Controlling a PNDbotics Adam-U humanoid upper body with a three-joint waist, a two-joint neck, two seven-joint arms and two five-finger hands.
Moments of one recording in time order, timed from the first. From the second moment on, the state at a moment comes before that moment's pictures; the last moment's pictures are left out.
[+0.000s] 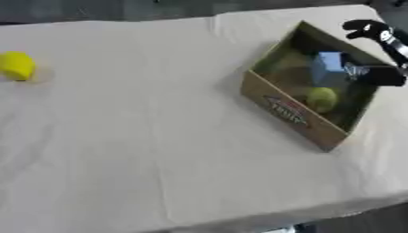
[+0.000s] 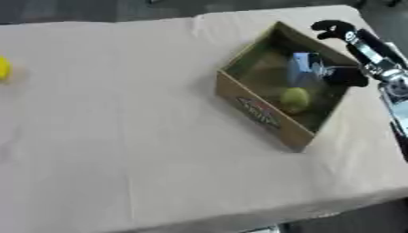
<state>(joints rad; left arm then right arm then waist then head) -0.28 0.68 -0.11 -1.84 -0.27 0.23 0.57 -0.34 -0.69 -0.15 -1.53 0.25 -0.21 0.26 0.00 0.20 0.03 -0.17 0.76</state>
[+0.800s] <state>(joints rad) -0.53 0.83 -0.10 -1.75 -0.37 0.33 0.30 -0.31 -0.74 -0.25 -1.68 -0.26 -0.06 0.17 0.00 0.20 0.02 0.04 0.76</state>
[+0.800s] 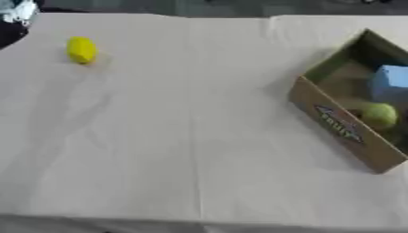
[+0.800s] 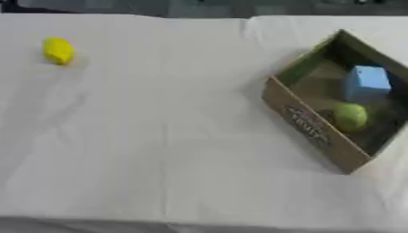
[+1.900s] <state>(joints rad) -0.99 0.80 -0.20 -1.19 -0.65 0.23 -0.60 -0.28 -0.74 -0.32 -1.70 -0.35 -0.01 0.14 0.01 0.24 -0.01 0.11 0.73</state>
